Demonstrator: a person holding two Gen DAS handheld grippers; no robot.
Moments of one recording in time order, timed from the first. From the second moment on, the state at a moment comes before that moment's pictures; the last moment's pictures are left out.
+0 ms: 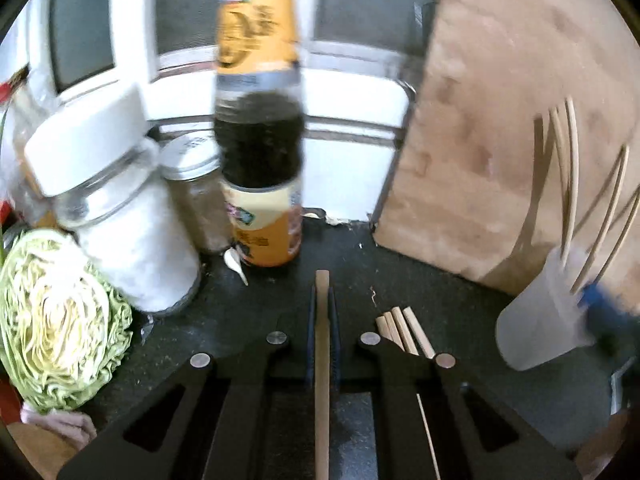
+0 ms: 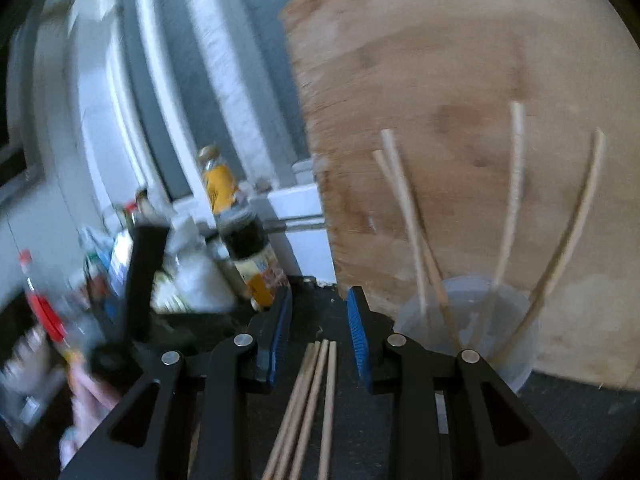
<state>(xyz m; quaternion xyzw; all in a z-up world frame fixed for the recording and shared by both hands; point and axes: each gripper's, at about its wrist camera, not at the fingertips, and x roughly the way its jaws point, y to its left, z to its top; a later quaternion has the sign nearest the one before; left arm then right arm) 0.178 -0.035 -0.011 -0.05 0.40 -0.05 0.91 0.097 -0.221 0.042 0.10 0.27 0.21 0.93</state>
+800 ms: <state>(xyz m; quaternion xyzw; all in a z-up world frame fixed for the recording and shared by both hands) 0.170 -0.030 -0.007 -0.05 0.39 -0.04 0.92 0.173 -0.149 -0.044 -0.05 0.45 0.16 0.88</state>
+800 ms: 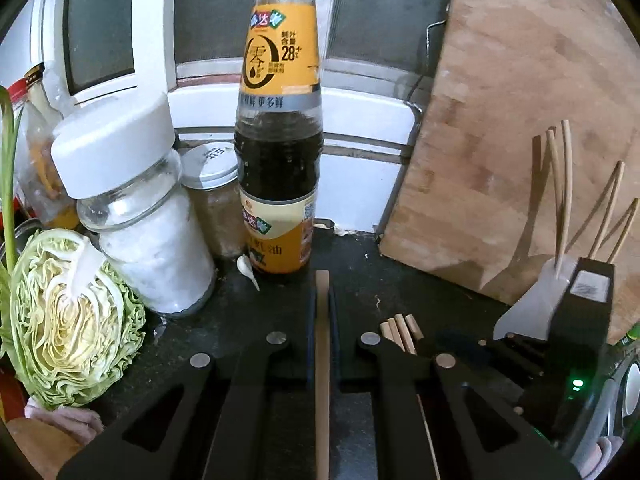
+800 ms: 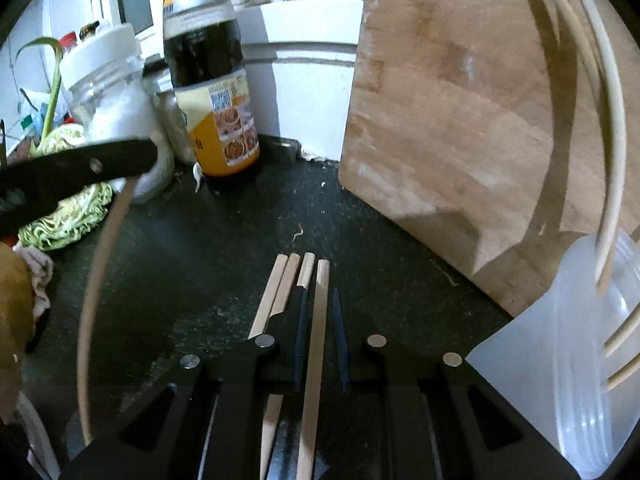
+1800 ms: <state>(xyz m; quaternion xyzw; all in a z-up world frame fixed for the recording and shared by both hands) 0.111 -0.036 0.092 -0.06 0.25 -0.14 0.96 0.078 -0.274 0.097 0.16 0.14 0.22 0.95</state>
